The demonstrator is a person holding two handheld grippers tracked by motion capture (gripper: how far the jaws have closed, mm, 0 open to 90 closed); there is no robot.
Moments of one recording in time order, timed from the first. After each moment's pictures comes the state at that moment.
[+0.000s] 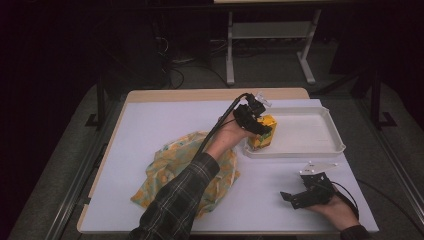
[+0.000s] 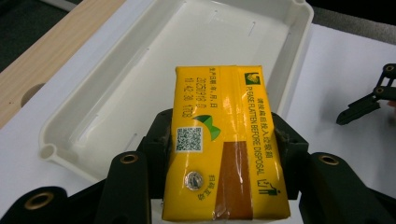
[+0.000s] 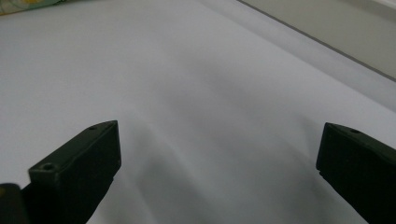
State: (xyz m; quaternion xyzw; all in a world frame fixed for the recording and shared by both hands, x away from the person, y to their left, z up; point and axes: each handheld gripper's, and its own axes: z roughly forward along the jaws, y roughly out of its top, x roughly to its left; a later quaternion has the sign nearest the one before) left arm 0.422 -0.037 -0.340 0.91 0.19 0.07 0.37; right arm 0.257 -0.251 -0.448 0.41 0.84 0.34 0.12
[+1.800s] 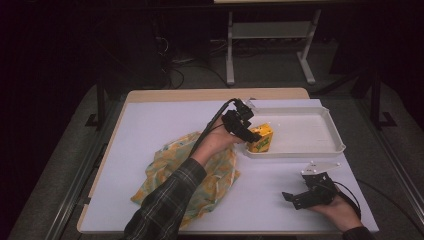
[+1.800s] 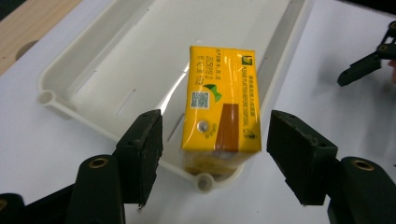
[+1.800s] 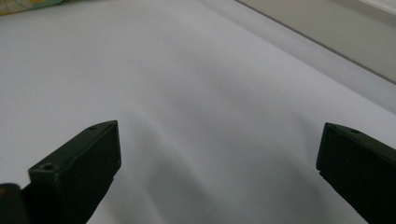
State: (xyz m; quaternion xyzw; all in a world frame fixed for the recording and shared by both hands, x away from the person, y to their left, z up) left arm 0.409 0.001 -0.341 0.91 0.21 0.05 0.35; right arm 0.255 -0.253 -0.443 0.41 0.84 0.33 0.11
